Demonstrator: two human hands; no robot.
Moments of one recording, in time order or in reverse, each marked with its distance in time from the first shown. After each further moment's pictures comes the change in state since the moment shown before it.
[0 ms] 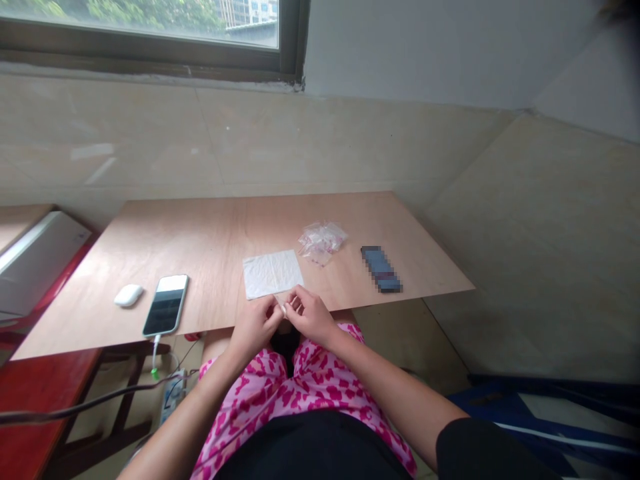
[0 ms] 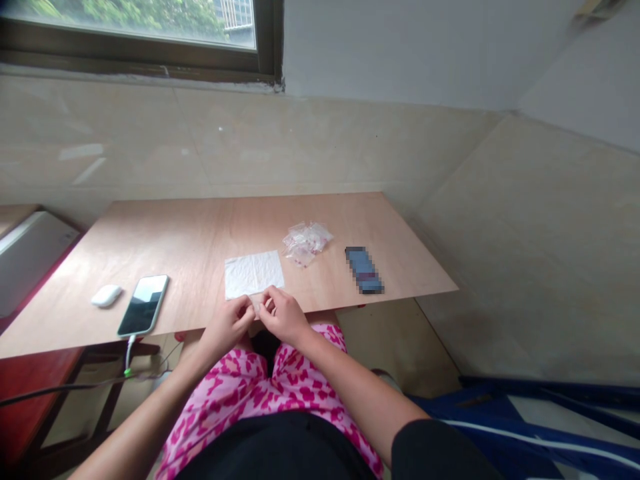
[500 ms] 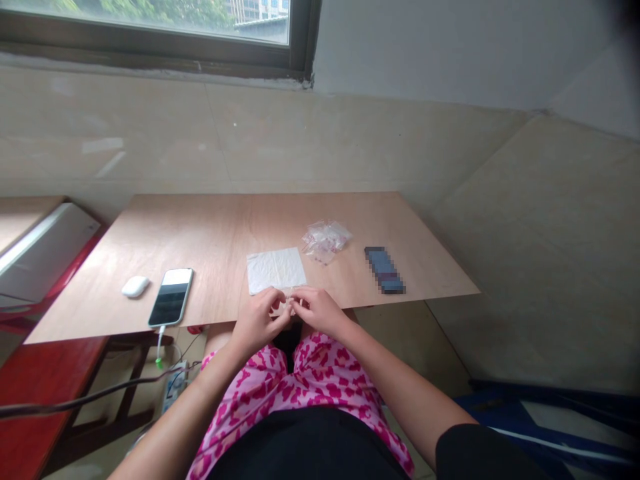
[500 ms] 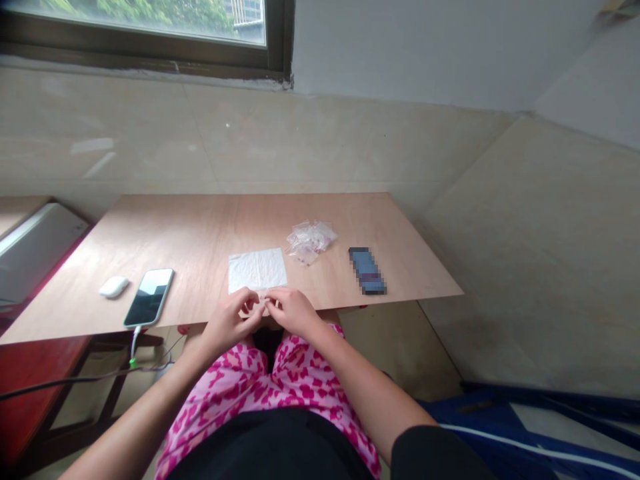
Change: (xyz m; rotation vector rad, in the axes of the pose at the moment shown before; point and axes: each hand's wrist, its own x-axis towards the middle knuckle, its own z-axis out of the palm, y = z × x) left_hand -0.003 0.006 -0.006 0.117 0.024 0.220; right_hand 0.008 0.001 -0.024 -0.164 -0.201 -0.034
